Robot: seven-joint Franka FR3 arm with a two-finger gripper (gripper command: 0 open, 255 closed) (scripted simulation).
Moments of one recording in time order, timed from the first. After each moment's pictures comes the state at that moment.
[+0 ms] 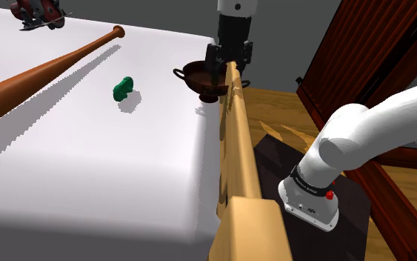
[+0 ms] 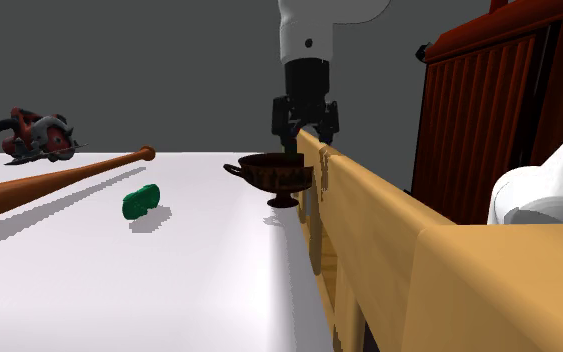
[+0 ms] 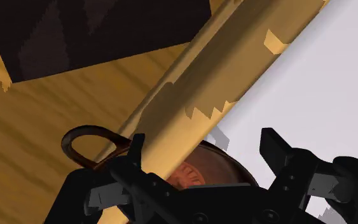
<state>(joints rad) 0.00 -0.59 0.25 -2.29 0.21 1.63 0.37</state>
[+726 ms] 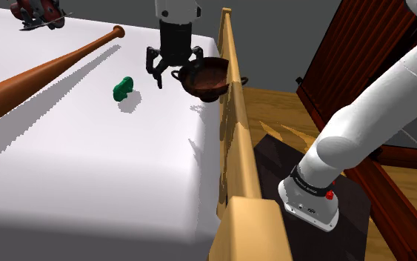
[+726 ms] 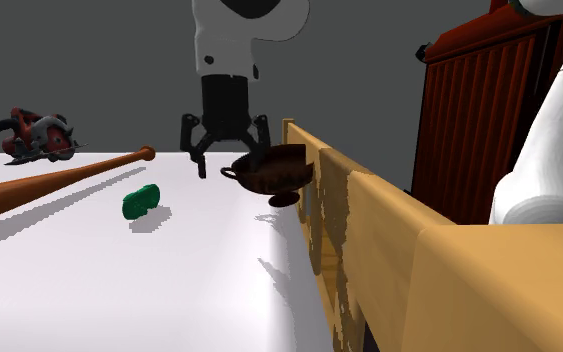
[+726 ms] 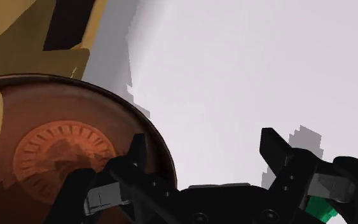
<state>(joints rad) -0.06 -0.21 0.46 -2.02 0.15 1.81 0.81</state>
